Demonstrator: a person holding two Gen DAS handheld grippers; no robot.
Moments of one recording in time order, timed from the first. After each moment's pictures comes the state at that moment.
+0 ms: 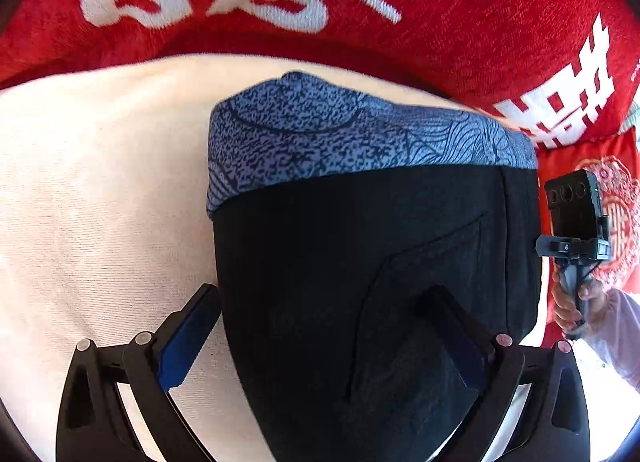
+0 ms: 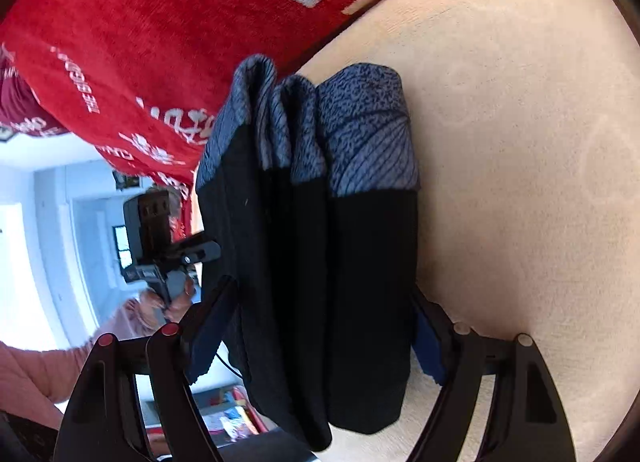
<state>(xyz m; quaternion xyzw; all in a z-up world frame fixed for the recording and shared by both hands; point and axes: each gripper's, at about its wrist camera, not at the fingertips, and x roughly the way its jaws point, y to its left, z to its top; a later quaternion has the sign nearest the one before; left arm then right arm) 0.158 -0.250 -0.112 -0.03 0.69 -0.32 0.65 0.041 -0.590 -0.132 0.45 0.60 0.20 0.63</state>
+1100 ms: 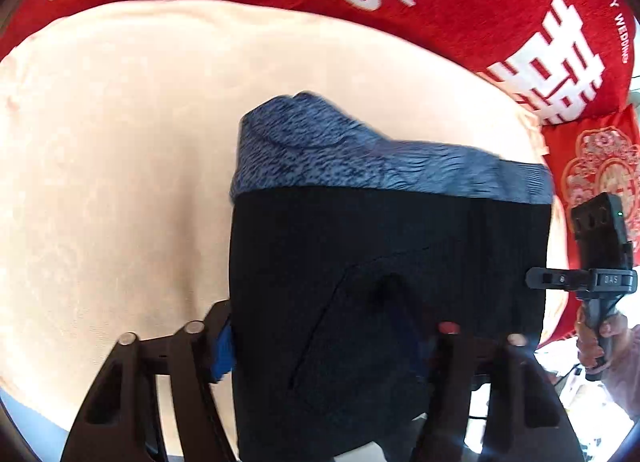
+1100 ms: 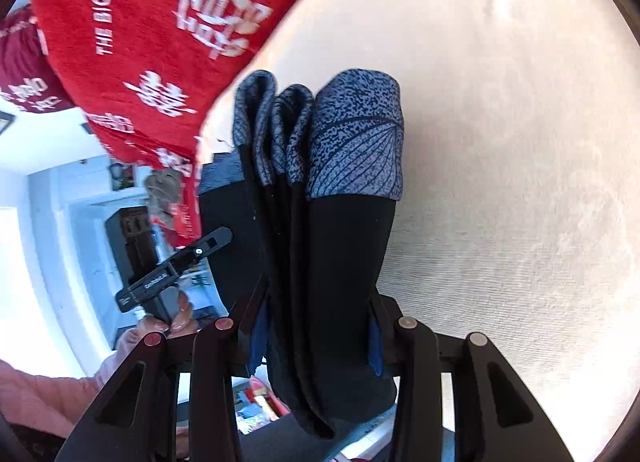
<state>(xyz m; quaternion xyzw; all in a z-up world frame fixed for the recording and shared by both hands) 0.037 -0.139 -0.065 -0.02 0.67 -0.25 0.70 -0.067 -0.455 -0.095 0.42 0.63 0.17 0.63</state>
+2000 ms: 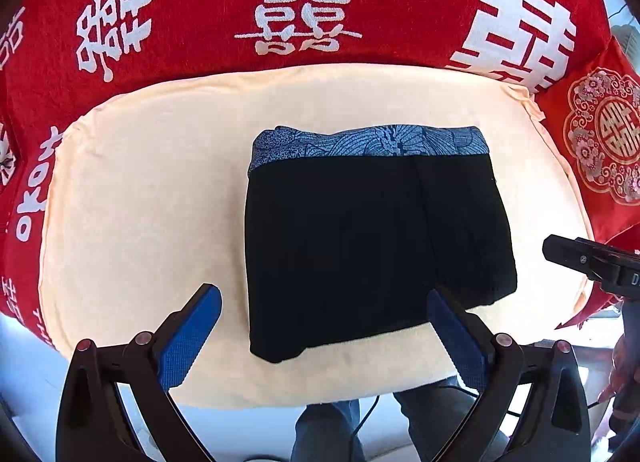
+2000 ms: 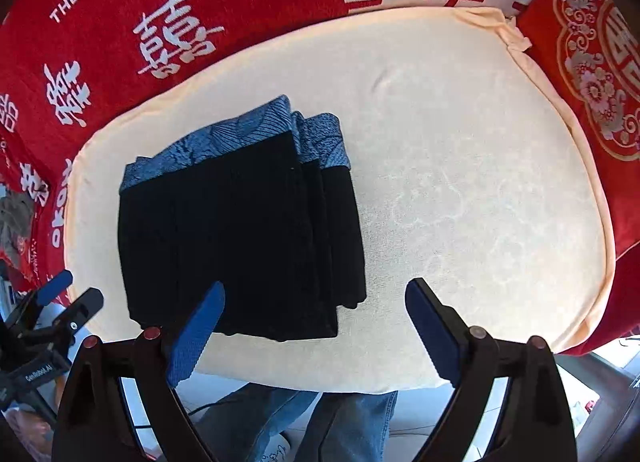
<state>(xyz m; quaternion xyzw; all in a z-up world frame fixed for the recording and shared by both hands) -0.051 -0.157 0.051 0.11 0.61 -0.20 0.76 -0.130 -0.396 0.041 0.23 0.62 -0.10 0.75</state>
